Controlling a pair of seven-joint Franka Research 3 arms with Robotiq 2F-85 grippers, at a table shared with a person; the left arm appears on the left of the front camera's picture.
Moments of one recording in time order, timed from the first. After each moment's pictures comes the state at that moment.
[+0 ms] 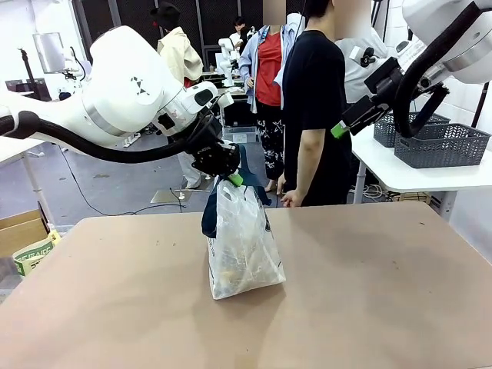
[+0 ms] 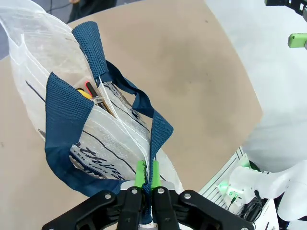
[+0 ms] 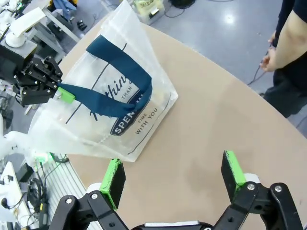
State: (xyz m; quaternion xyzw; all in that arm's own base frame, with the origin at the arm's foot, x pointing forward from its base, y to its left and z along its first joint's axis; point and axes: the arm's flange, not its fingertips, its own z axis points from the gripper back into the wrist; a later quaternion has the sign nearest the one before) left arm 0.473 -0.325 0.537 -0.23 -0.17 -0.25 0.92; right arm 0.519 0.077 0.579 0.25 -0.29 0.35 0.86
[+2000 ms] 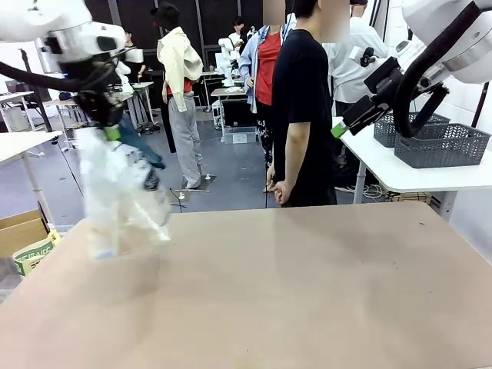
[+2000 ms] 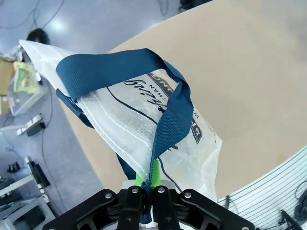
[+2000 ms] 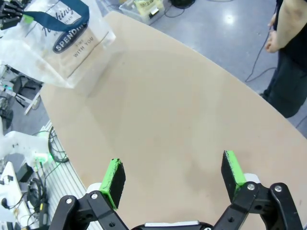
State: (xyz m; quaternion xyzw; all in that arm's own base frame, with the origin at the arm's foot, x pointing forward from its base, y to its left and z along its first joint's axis) left arm 0.494 -0.120 0.655 0.06 -0.15 -0.26 0.95; right arm 0.519 0.077 0.579 0.25 -0.29 0.35 0.86
